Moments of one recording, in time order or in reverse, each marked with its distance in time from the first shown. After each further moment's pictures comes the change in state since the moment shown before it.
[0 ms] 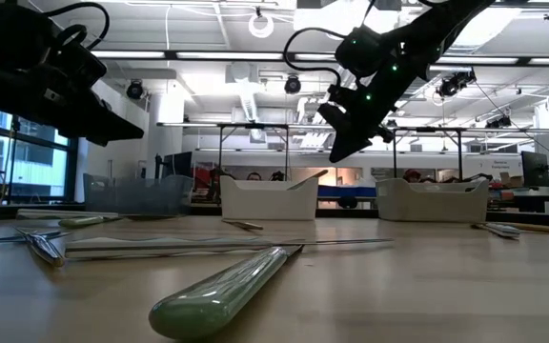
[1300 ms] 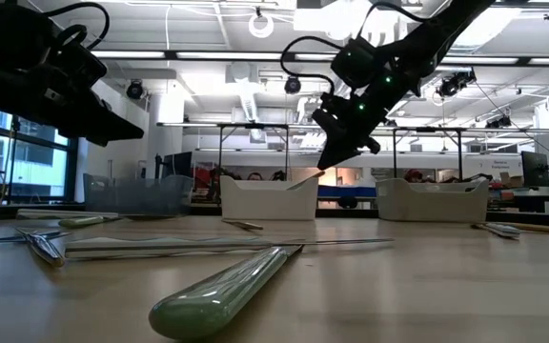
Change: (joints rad) left arm 0.000 0.000 0.000 0.000 0.000 -0.008; right arm -0.042 0.071 0.000 0.113 -0.139 -0.068
